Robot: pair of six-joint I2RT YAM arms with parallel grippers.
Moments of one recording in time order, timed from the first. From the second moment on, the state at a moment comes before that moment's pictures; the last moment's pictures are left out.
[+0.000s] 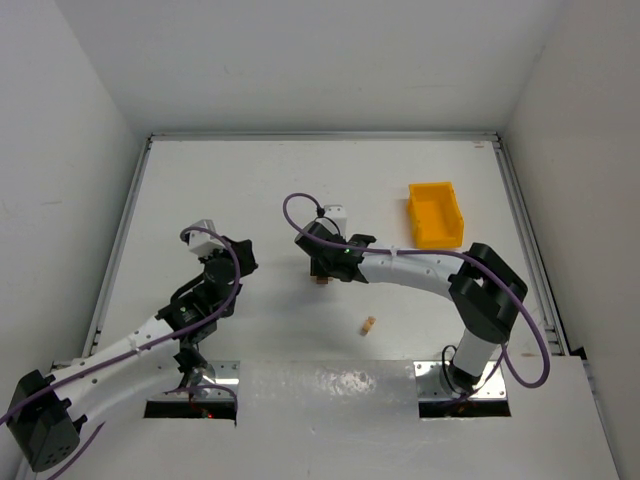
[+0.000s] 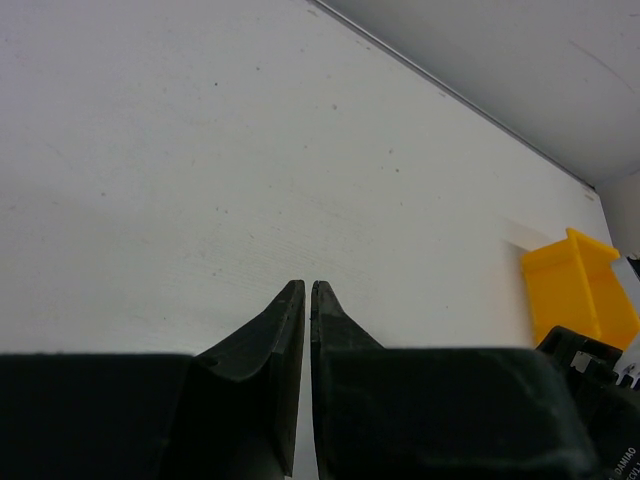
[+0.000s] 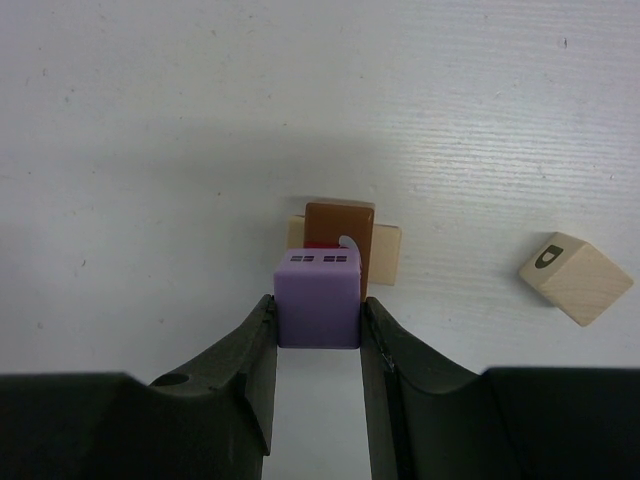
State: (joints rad) left arm -0.75 0.70 0.37 0.06 -0.76 -0.75; right arm 0.97 1.74 1.12 -0.39 0.44 0.81
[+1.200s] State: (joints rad) left arm -0.75 0.71 0.37 0.07 -0.74 -0.75; right arm 0.97 1.76 1.12 -0.40 0.44 0.83
